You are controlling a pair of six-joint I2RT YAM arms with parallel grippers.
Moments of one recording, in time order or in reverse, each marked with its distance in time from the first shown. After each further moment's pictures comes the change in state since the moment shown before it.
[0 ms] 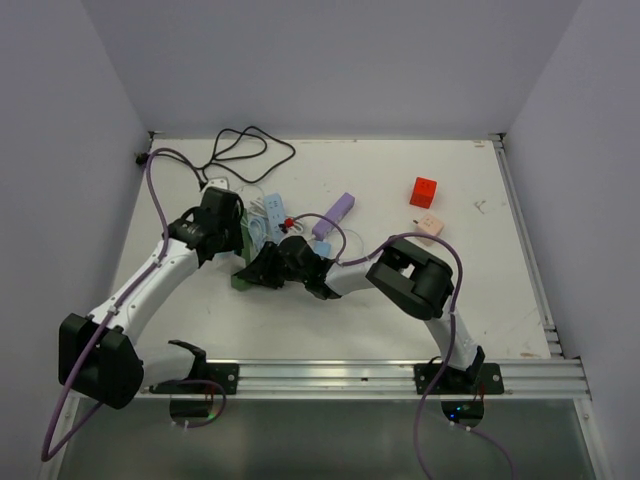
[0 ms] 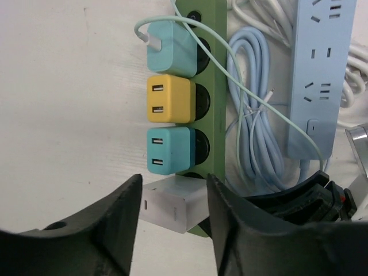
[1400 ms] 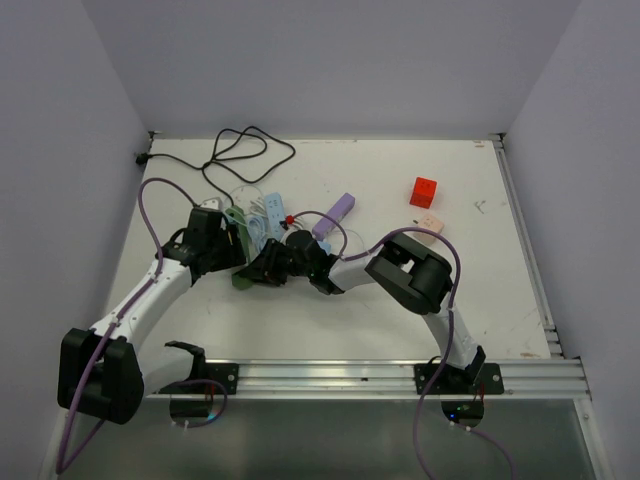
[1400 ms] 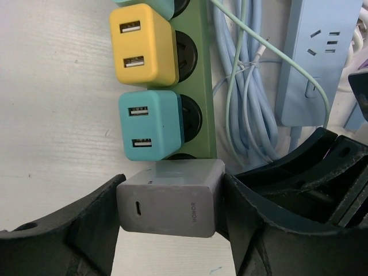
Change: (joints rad) left arm 0.109 -0.083 -0.240 0.154 0.285 -0.033; right arm -0.050 0.028 -0.007 0.082 -0.161 0.018
